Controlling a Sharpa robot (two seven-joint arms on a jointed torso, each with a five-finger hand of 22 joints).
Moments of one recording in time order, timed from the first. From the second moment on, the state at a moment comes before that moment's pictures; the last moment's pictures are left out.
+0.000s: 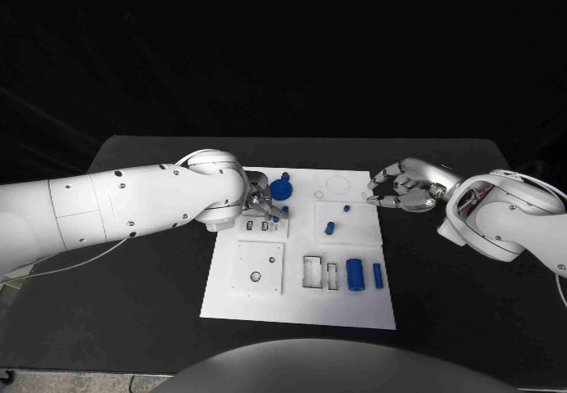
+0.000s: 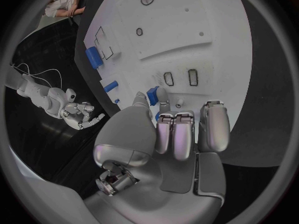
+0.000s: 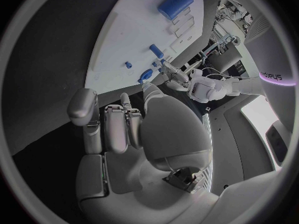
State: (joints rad) left arm 1.30 -0.67 -0.17 1.50 -1.09 0.08 -0.66; left_hand 1.19 0.18 -0.25 0.27 0.19 0.90 0.02 0.64 1.00 1.46 -0.03 1.57 1.31 1.47 -0.07 1.57 1.31 0.06 1.38 0.04 1.47 1.31; right arm 1.23 -1.00 -0.14 1.64 -1.26 -0.27 -0.09; right_hand 1.32 -0.01 0.07 0.28 0.27 0.79 0.11 0.26 0.19 1.45 0.02 1.46 1.31 1.47 -0.05 1.35 1.31 0.10 1.34 0.06 1.01 1.31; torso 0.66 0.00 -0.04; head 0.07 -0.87
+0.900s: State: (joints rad) left arm 1.30 -0.67 -0.17 1.49 -1.08 0.08 -0.66; left_hand 1.19 0.17 -0.24 0.28 0.23 0.90 0.02 0.60 1.02 1.46 -0.03 1.57 1.31 1.47 -0.07 1.57 1.31 0.06 1.37 0.04 1.46 1.31; right arm 1.23 -1.00 -0.14 1.64 -1.25 -0.25 -0.10; right_hand 1.32 -0.01 0.07 0.28 0.27 0.79 0.11 0.26 0.19 1.45 0.02 1.46 1.31 1.47 -0.05 1.35 1.31 0.10 1.34 0.06 1.01 1.31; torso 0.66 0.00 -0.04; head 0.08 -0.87
